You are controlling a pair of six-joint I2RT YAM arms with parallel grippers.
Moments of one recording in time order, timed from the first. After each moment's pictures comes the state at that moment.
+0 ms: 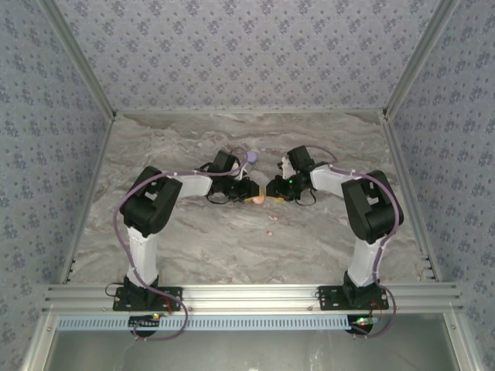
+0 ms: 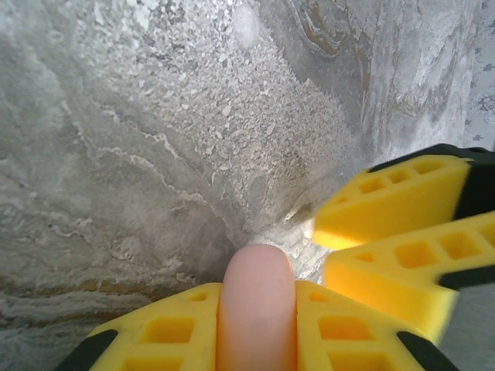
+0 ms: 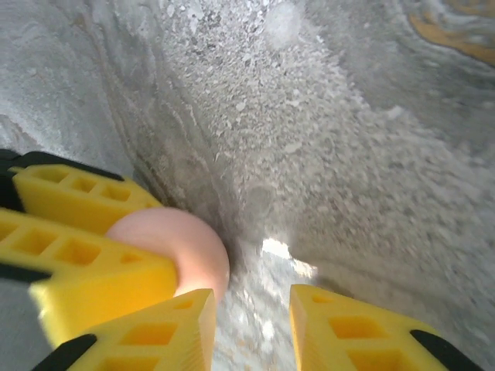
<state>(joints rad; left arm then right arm) -0.58 2.02 1.16 -0.04 0.65 -0.70 0.38 1.84 1.08 -0.35 -0.52 0.46</state>
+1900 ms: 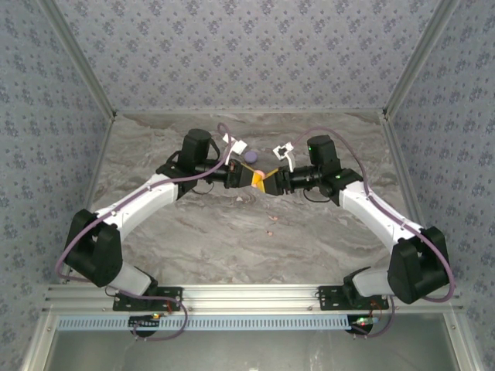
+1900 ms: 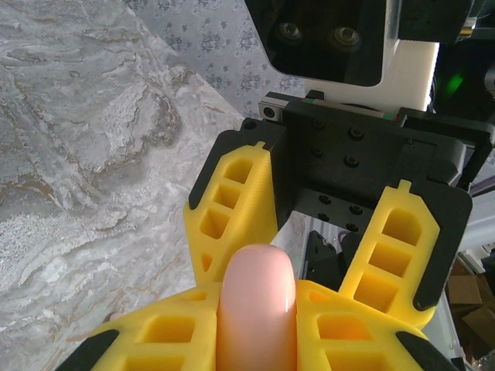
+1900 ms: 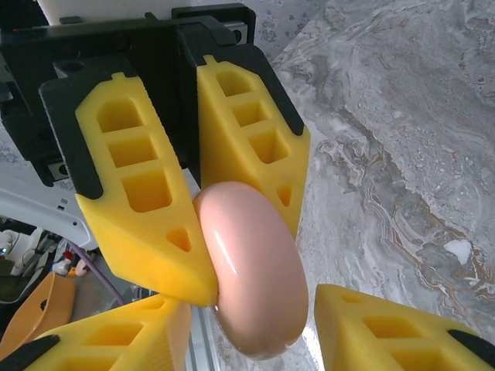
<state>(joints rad) -0.57 1.49 1.10 -0.09 0.92 -0.35 0.42 1.35 0.98 -0.23 -0.97 0.20</state>
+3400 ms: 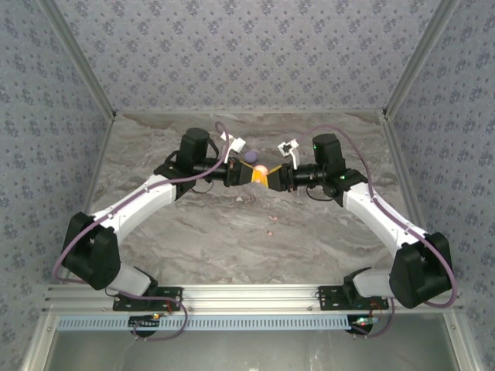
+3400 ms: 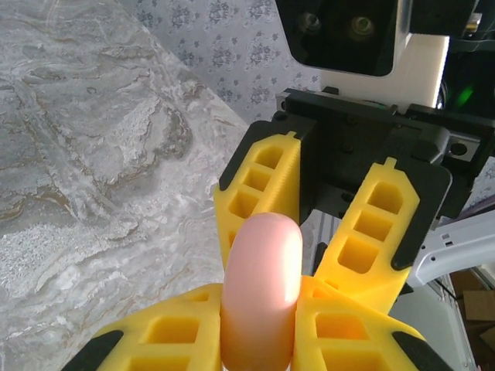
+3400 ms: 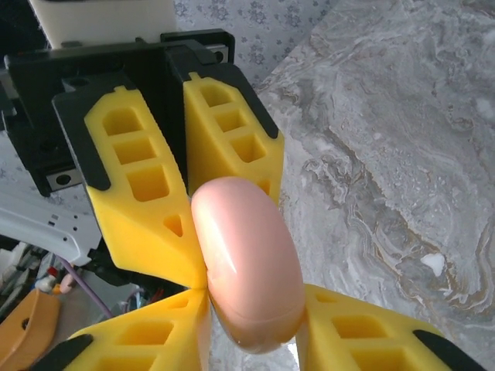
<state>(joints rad) -0.57 1.46 1.10 -0.09 0.87 -0.36 0.39 1.31 0.98 -0.21 -0.94 0.21</state>
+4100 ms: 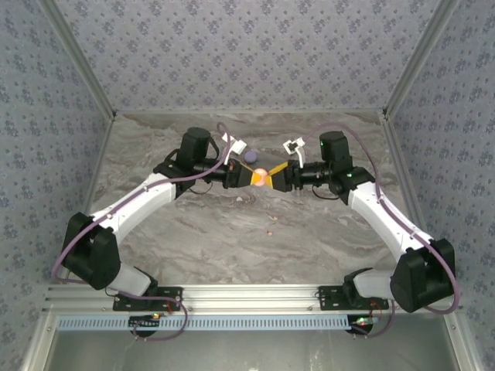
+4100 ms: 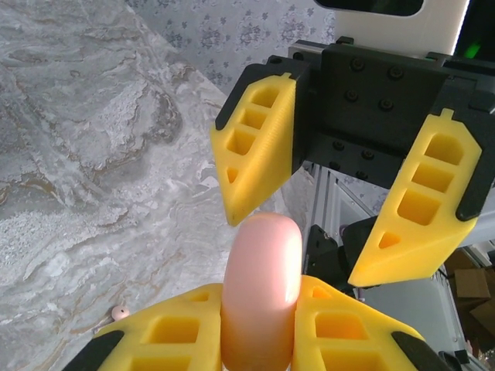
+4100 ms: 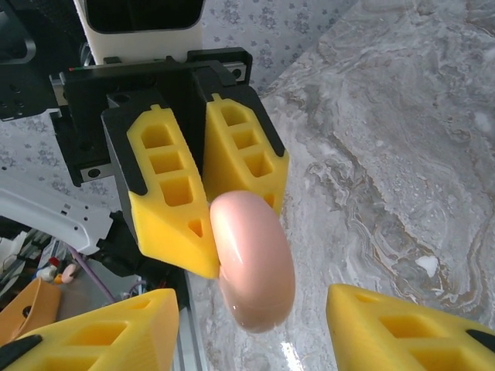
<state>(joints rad) -0.57 1.46 1.13 -0.17 0.91 -0.31 0.35 1.29 1.02 -0.30 -1.00 0.13</state>
